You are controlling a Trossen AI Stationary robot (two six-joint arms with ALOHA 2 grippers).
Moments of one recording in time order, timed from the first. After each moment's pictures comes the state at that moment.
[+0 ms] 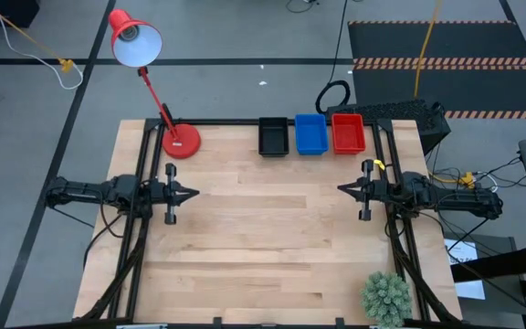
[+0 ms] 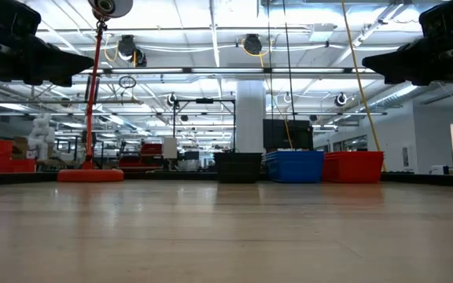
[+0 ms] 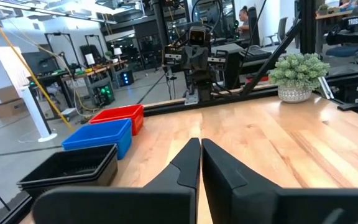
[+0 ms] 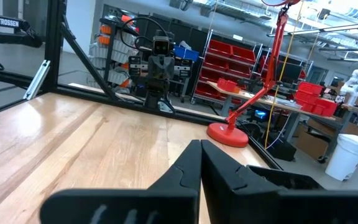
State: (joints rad) left arm -0.10 0.01 0.01 0.03 -0.13 0.21; right arm -0.04 0.01 0.02 0.07 0.02 -0.25
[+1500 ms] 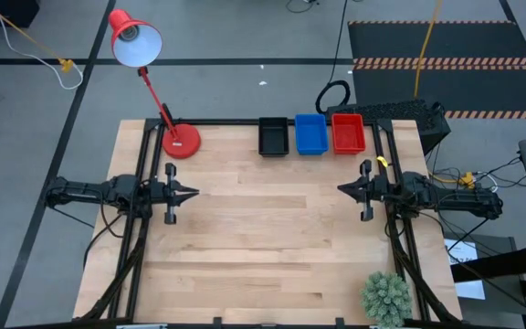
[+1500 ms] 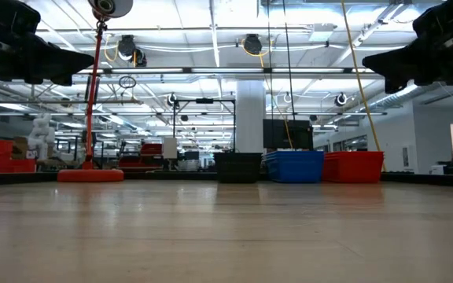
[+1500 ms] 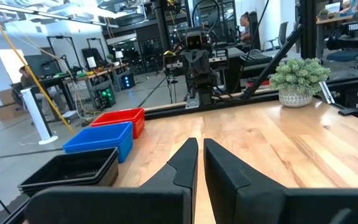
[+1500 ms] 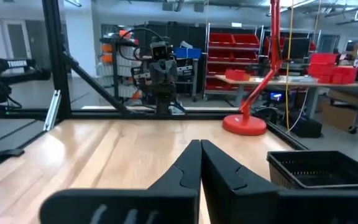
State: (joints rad) left arm -0.10 0.01 0.01 0.06 -0.13 0.21; right arm -0.04 0.01 0.02 0.07 0.02 -0.03
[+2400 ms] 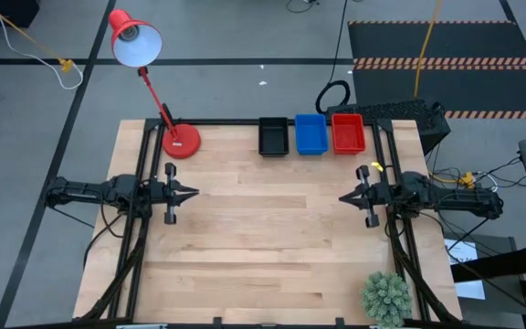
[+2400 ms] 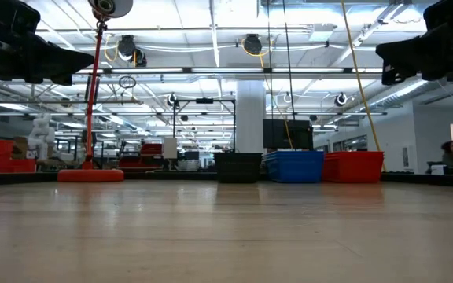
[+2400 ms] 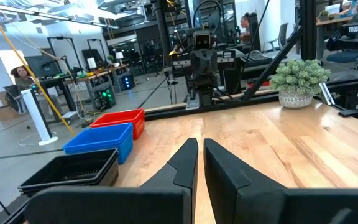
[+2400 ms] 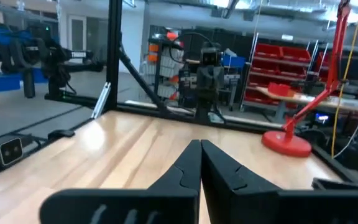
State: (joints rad) left arm -0.10 0.01 0.01 0.06 -0.13 0.21; right arm -0.04 0.02 0.01 0.09 -0.19 -0.11
